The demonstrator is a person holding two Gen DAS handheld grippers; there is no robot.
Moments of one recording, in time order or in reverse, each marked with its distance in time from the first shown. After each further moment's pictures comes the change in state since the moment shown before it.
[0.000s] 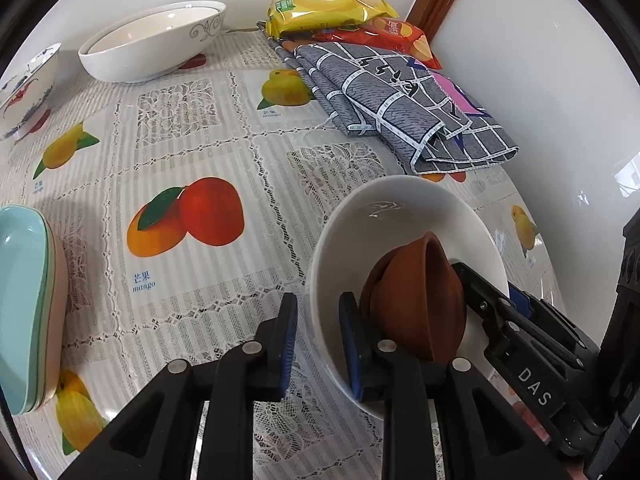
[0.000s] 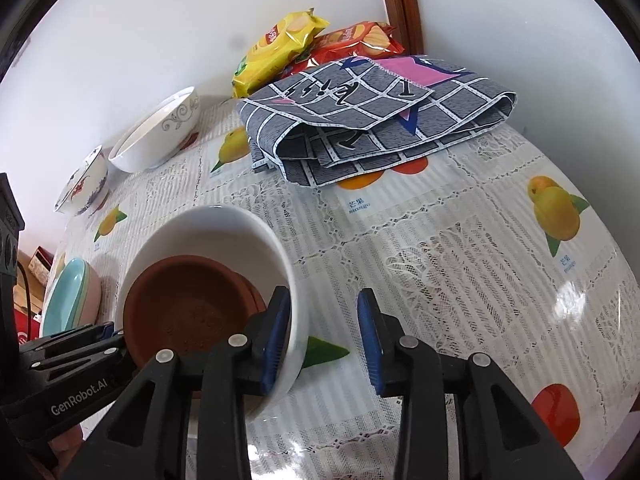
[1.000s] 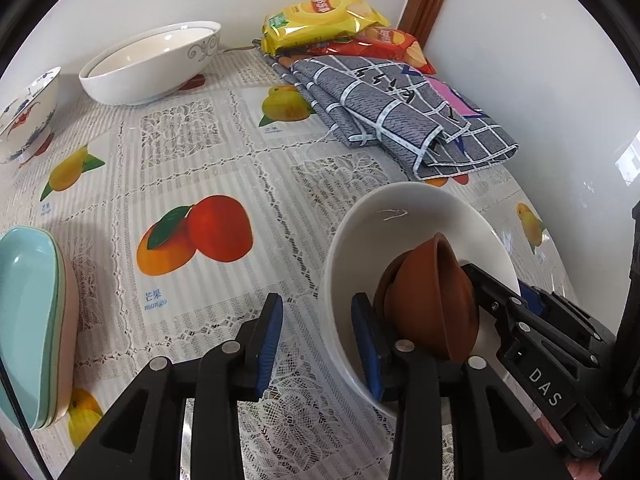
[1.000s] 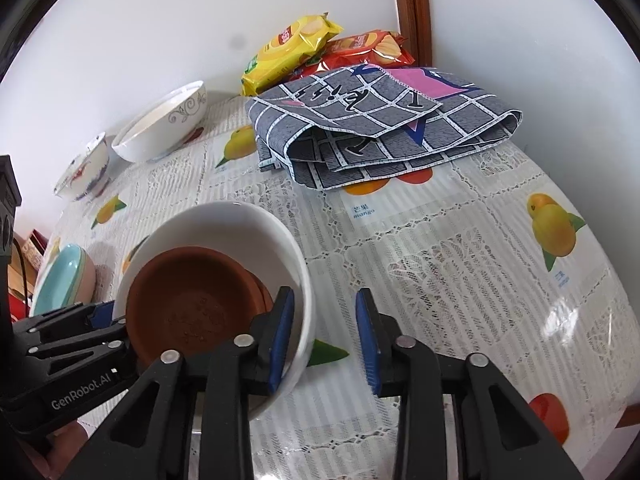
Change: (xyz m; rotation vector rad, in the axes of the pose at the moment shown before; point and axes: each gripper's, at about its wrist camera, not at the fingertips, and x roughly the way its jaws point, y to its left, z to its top) left arm -0.002 0.001 -0.002 0.059 -0.064 0.027; right arm -0.003 0.007 -0.002 -0.055 -0.025 -0.016
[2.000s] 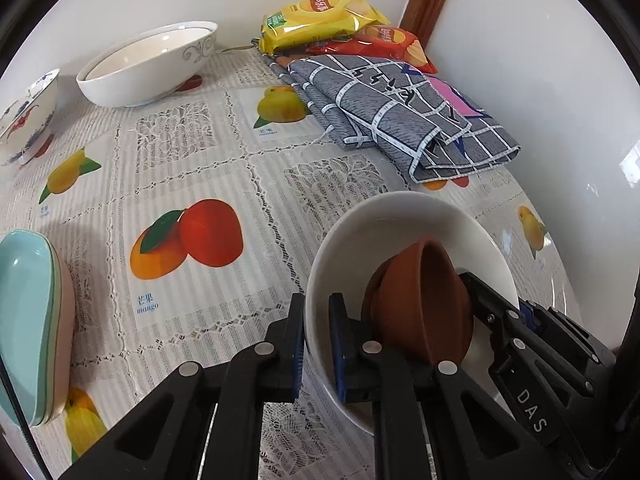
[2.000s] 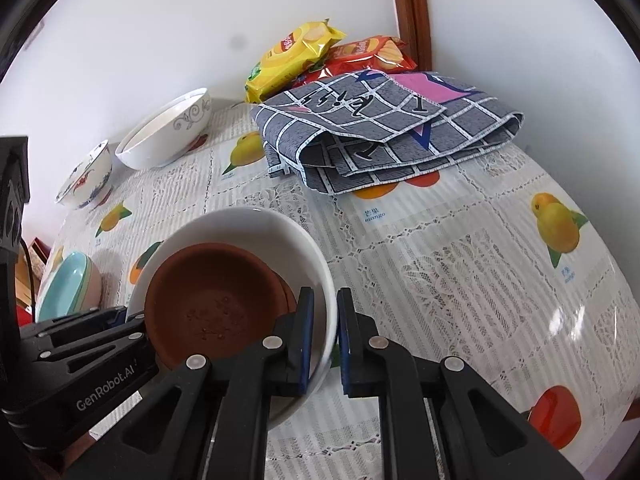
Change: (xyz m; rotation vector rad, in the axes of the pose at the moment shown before) left arm 0.004 -0.009 0.005 -0.014 0.016 0.013; right arm -0.004 0.009 -0.002 0.022 -0.018 -0.007
